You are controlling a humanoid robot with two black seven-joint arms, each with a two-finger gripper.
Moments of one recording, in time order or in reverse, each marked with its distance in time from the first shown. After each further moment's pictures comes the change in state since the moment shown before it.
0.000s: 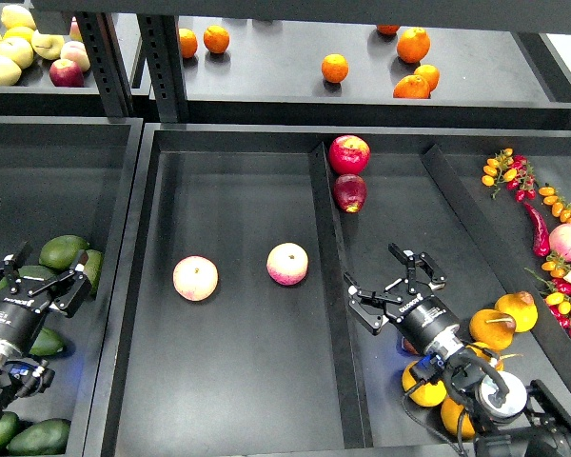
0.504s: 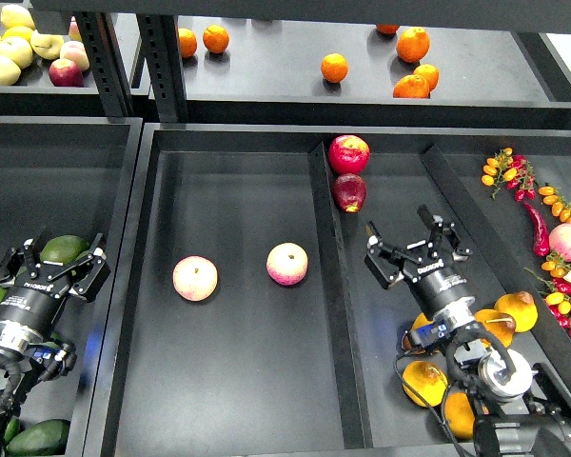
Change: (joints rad) left arm -0.060 -0.025 -0.001 -0.163 -0.002 0.000 0.000; right arm 0.074 0.000 0.034 0.377 0.152 -0.204 0.136
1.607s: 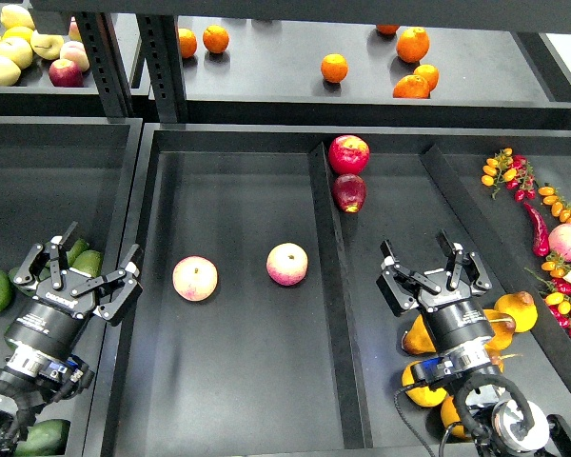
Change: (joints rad) left arm 0.249 -0.009 0.129 -0.277 0.099 0.000 0.000; right arm -0.325 0.000 -0.025 0.131 0.096 -0.033 0.059
